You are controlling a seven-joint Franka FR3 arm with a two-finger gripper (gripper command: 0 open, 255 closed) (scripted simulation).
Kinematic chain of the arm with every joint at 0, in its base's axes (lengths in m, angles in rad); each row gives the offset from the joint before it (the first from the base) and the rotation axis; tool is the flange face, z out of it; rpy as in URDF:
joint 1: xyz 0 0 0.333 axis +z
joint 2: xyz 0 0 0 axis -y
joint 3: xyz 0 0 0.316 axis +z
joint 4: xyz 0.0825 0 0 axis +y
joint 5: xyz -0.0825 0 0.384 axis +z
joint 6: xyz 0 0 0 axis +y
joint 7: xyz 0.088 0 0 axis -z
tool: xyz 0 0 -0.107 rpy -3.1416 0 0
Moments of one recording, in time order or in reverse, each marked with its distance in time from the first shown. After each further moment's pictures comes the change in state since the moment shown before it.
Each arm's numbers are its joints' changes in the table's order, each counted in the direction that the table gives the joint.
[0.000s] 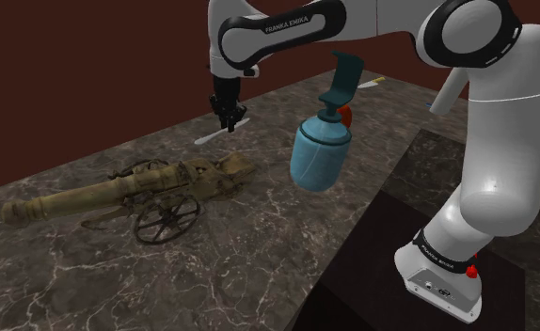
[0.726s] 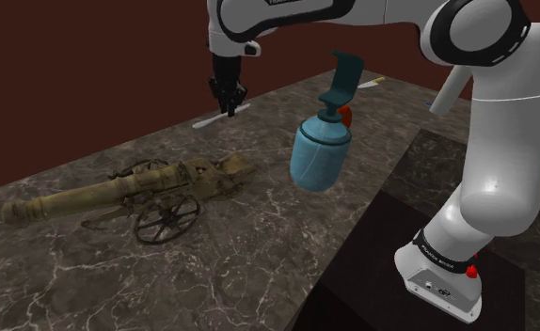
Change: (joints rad) arm 0.004 0.026 0.008 -0.101 0.014 0.124 -0.011
